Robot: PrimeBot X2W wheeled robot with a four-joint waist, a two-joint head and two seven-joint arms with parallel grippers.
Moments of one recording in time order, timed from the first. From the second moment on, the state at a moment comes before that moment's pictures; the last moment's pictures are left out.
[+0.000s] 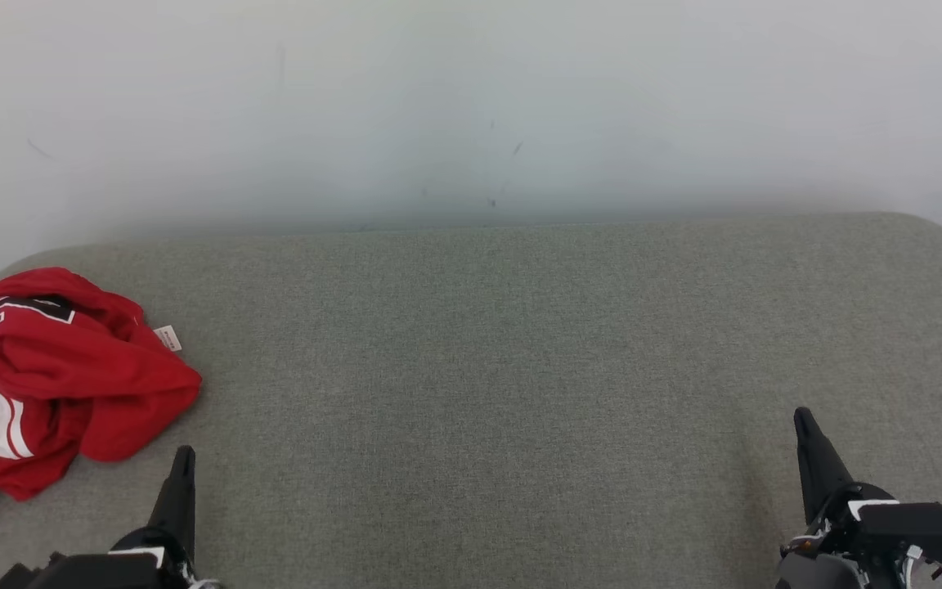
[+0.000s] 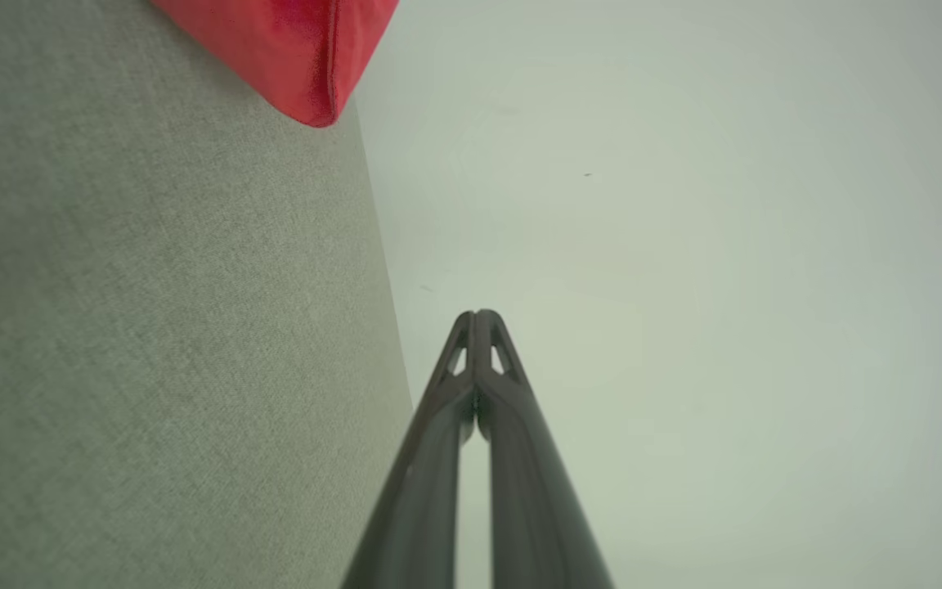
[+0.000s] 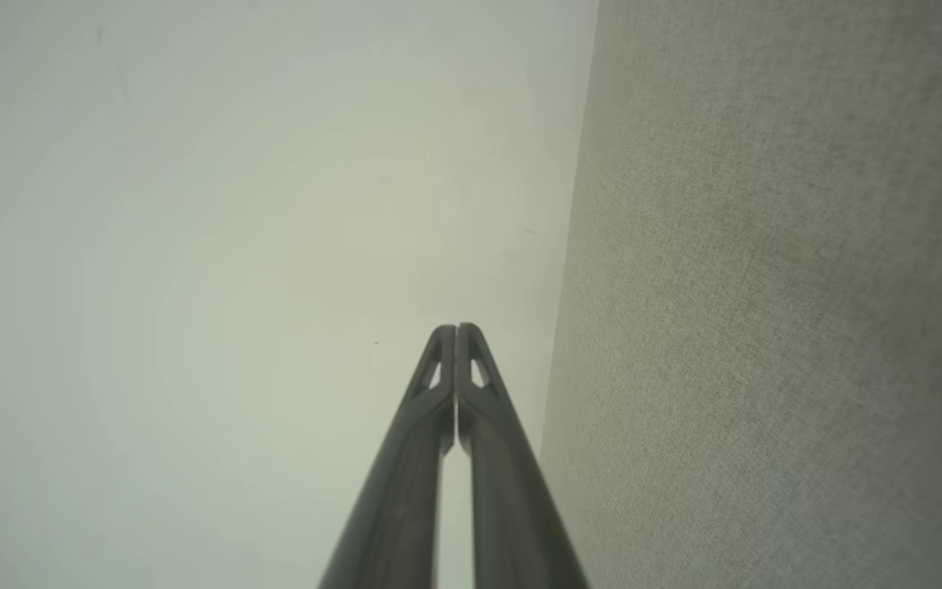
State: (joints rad) left arm -0.11 0.05 0.11 0.22 -1.61 -0.10 0.11; right arm -0.11 -0.20 0.08 0.24 1.78 0.13 -0.04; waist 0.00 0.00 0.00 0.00
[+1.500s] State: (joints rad) left arm -0.02 0.04 0.00 0.24 -1.18 -0.07 -0.06; right arm -0.04 -0.12 0.09 0.31 1.22 0.12 -0.11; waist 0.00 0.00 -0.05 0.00
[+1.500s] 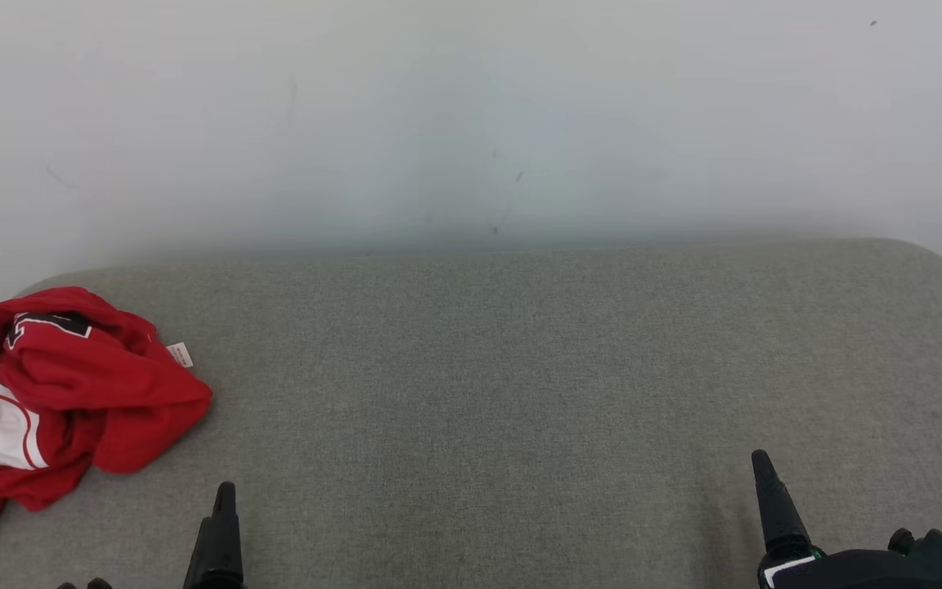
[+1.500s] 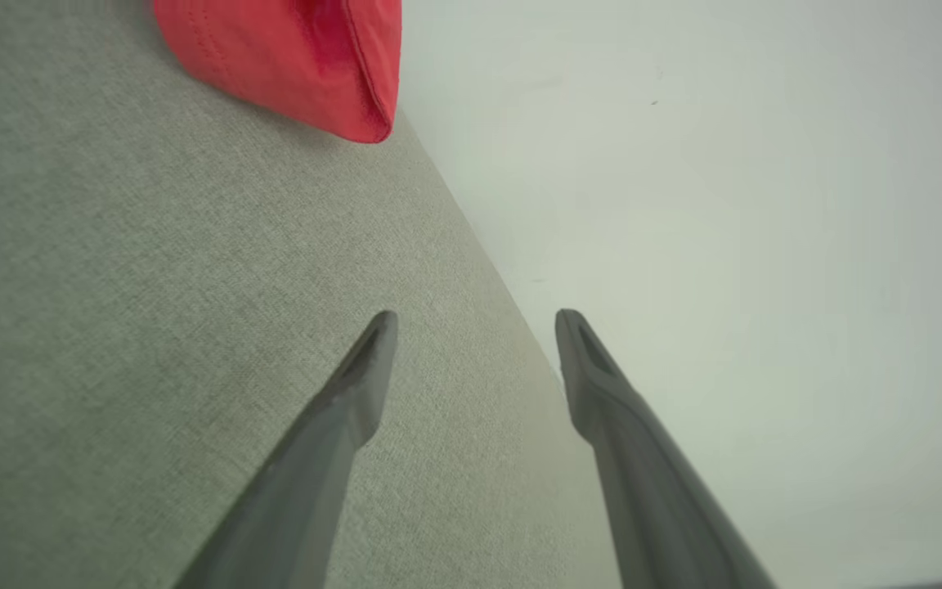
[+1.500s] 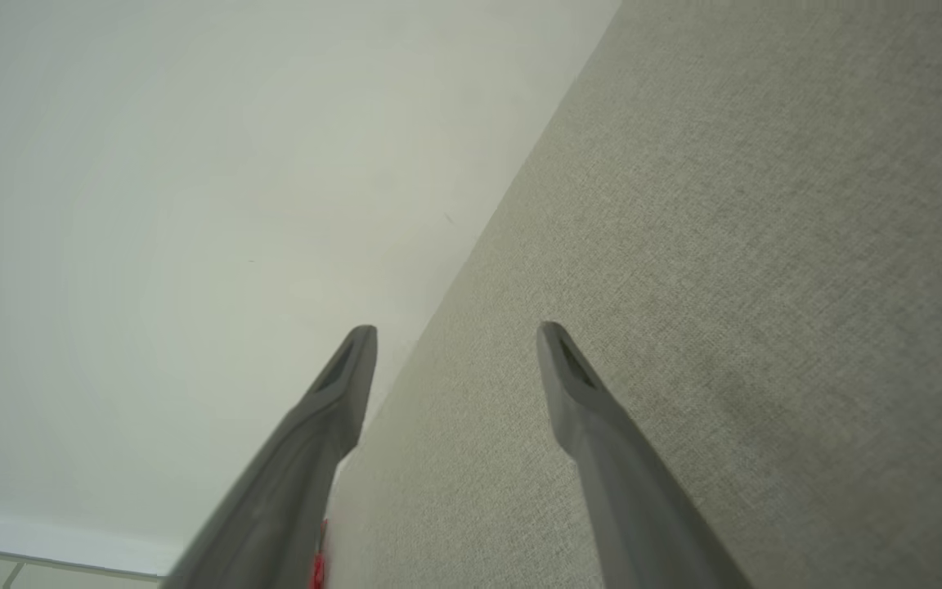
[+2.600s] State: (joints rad) left arm -0.01 0.06 0.00 0.29 -0.57 -0.08 -0.16; right arm 0.03 -0.09 0.05 0.20 0.58 0.13 -0.03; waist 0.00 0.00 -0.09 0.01
